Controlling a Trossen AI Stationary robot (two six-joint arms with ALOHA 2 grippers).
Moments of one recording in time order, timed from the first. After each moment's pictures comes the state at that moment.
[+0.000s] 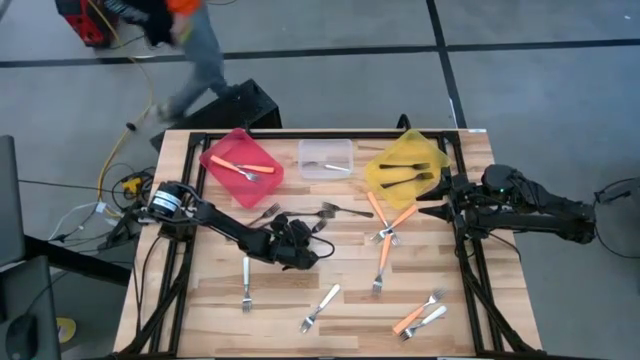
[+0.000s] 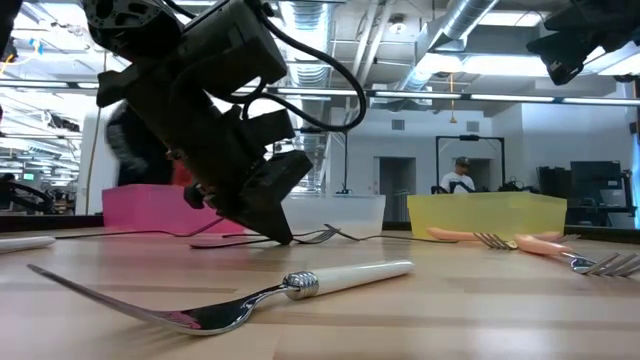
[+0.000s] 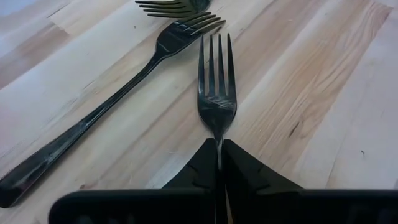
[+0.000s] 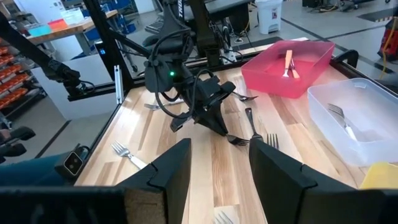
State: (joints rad) left arm -0.26 1.92 0.92 -0.07 -0.63 -0.81; right arm -0.17 0.22 0.52 -0.51 -0.22 0.18
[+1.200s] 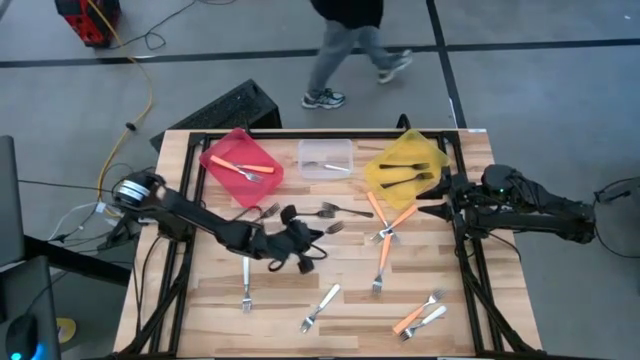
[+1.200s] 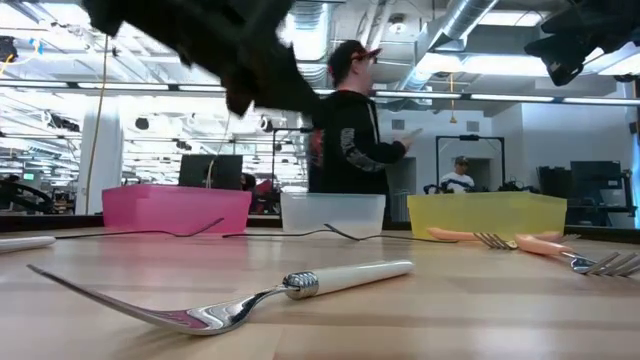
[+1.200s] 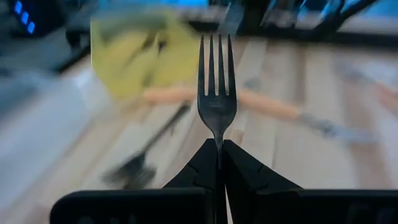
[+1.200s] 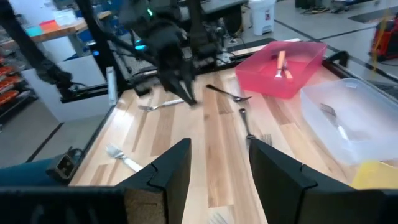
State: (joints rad) left arm -0.29 1.62 0.85 0.27 -0.60 -0.27; right arm -0.17 0.22 0.52 -0.51 -0.18 0.18
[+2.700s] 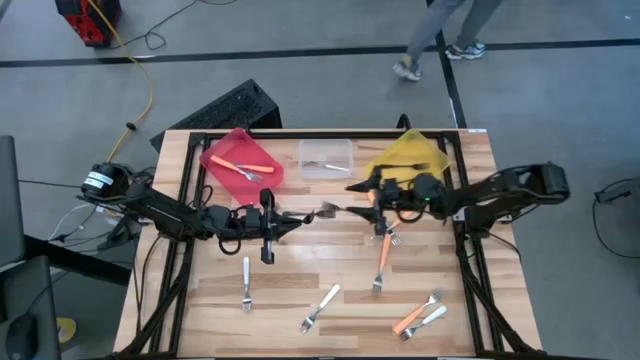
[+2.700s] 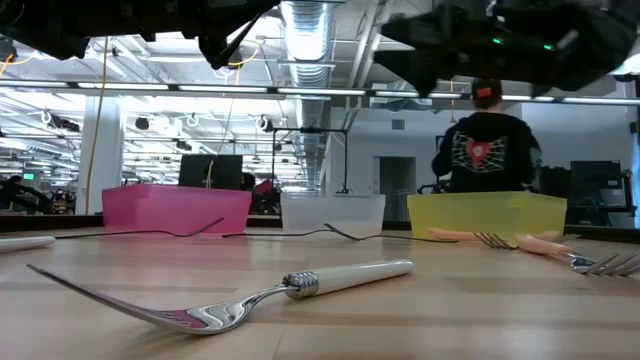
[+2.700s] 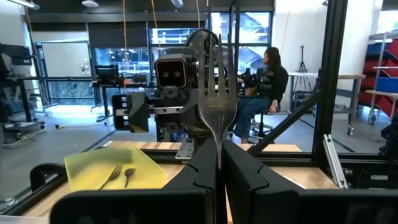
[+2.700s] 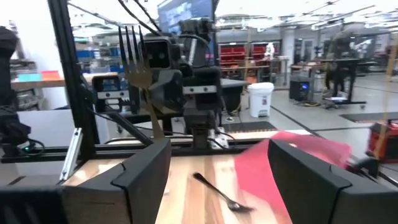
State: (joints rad) left arm -0.24 1.31 0.44 1.03 -0.32 0.04; right arm -0.08 1.35 0.45 1.05 -0.09 0.07
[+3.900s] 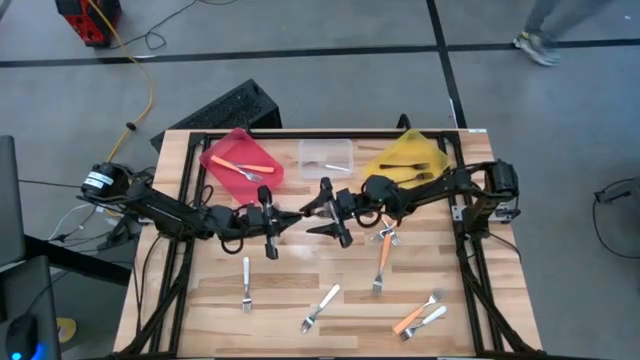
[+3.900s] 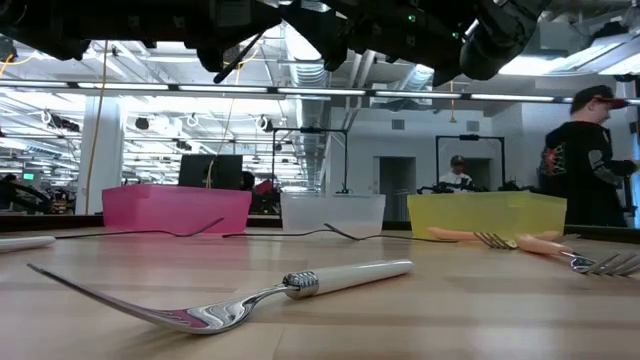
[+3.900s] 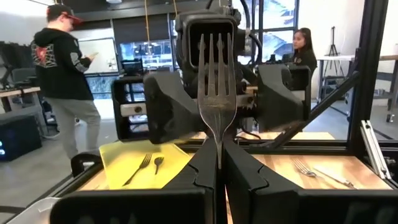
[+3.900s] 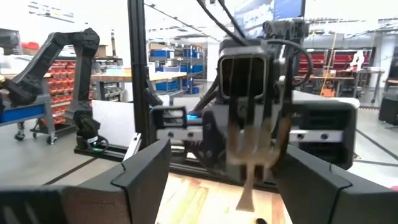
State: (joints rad) left arm -0.24 1.31 0.44 0.99 -0.42 0.09; right arm -0.03 1.74 0.90 1.04 -0.36 0.05
